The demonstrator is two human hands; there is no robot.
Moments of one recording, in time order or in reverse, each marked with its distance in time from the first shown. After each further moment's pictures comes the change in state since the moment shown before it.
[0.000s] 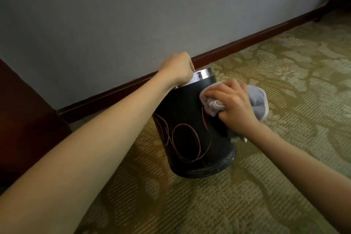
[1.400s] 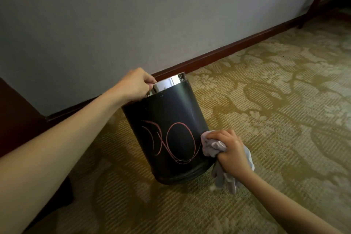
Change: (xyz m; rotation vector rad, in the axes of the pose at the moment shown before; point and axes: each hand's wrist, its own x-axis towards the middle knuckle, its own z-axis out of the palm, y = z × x) left_hand -0.031 -0.058 -0.015 -0.069 0.000 -0.056; right_hand -0.113 -0.004 0.038 0.321 0.014 0.444
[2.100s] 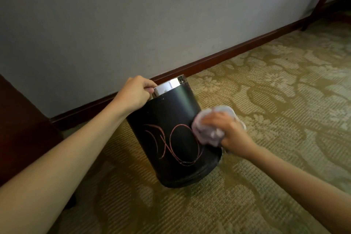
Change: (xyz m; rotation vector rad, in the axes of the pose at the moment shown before) left_hand -0.004 -0.021 0.006 -0.035 0.099 0.014; right_hand 0.063 -0.024 -0.029 -0.052 -0.268 -0.337
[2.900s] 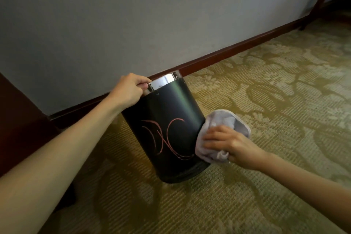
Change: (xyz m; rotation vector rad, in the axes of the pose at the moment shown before) left_hand 0.004 -0.019 -0.003 -0.100 -0.013 -0.030; right_hand -0.025 -0.004 -0.006 -0.164 -0.362 -0.223
